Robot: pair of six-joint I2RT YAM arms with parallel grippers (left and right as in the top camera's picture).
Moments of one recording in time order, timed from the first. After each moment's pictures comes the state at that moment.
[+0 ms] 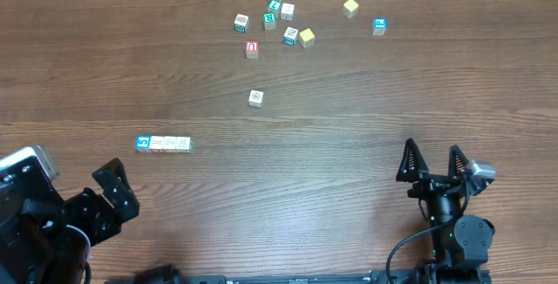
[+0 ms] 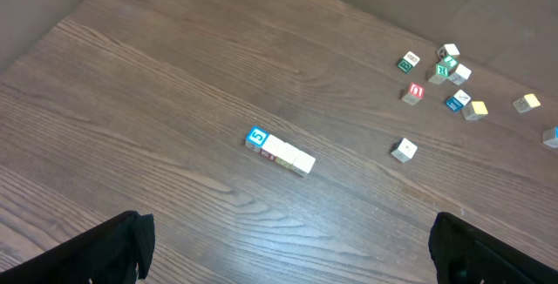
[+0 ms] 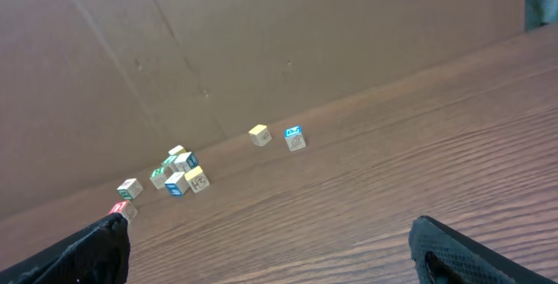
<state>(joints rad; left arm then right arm) 0.26 0.83 1.66 -1.52 0.00 -0.25 -0.03 0.01 0.02 -0.03 -0.02 0.37</state>
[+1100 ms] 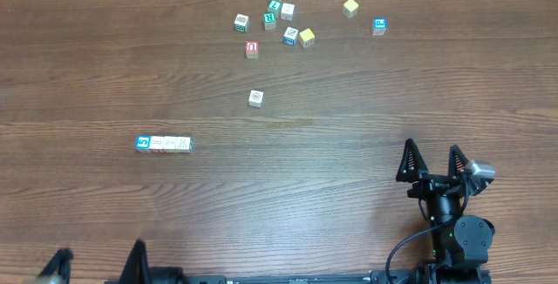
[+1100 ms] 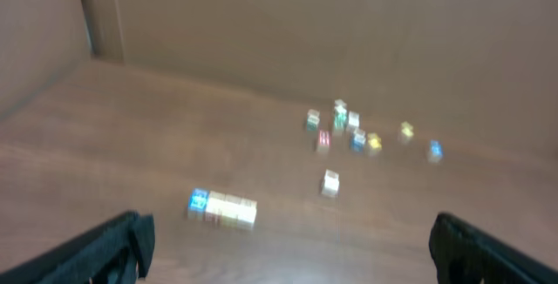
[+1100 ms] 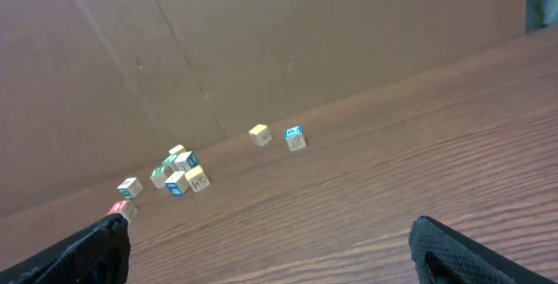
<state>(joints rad) -0.01 0.32 1.43 -1.34 -0.04 -0.25 -0.03 0.01 0.02 -0.04 -0.02 0.36</state>
